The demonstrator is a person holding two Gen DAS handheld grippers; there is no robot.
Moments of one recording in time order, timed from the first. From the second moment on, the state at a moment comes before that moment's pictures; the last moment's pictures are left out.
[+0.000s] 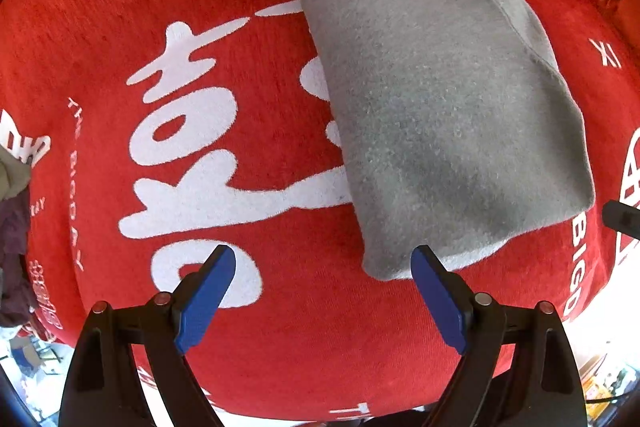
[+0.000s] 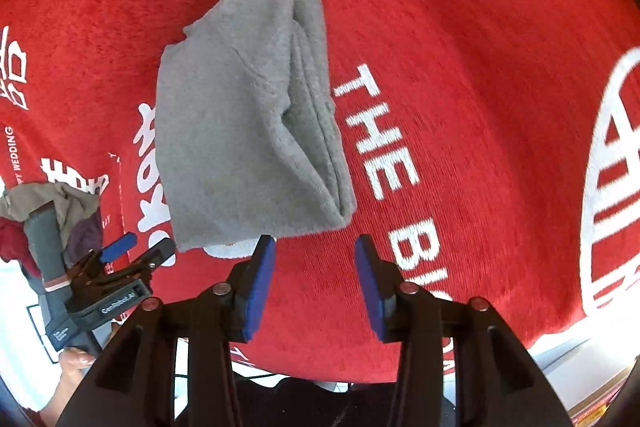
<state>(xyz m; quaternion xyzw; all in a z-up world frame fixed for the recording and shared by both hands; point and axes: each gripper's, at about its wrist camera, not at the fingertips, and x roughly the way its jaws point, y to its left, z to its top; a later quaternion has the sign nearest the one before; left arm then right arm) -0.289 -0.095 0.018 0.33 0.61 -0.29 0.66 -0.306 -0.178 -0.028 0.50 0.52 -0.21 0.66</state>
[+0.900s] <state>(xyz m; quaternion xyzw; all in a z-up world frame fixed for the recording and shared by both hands) -0.244 -0.123 -0.004 0.24 0.65 -0.27 0.67 -0.243 -0.271 -0.049 0.52 0.48 -0.19 0.69</state>
